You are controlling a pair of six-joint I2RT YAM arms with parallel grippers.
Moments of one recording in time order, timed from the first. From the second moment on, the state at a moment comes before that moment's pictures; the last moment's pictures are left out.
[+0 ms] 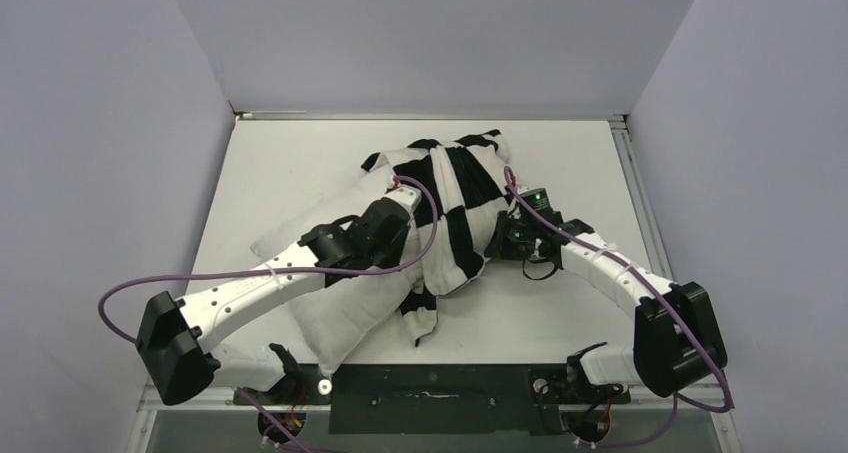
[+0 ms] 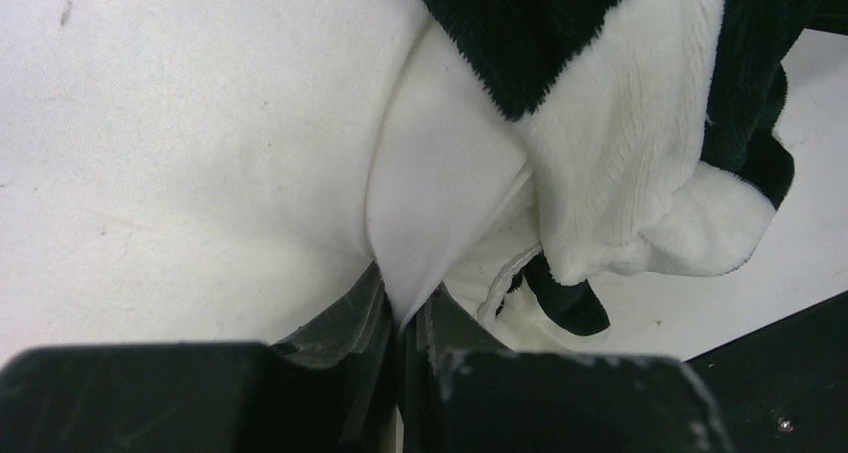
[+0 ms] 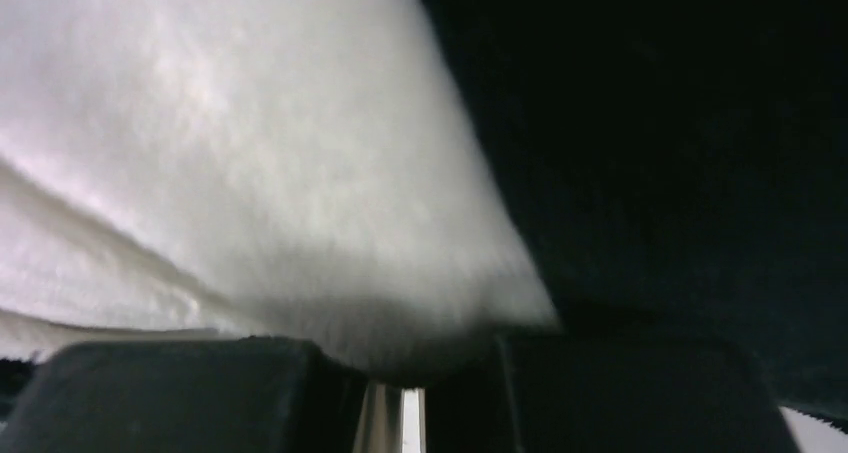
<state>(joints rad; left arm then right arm) -0.91 1.31 1.08 -0.64 -0.29 -0.41 0.40 1.33 0.77 -0.38 -0.23 0.45</state>
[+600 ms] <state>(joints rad) -0.66 1.03 0.96 -0.65 -0.25 -0.35 0.20 1.35 1.04 -0.48 -0.21 0.40</state>
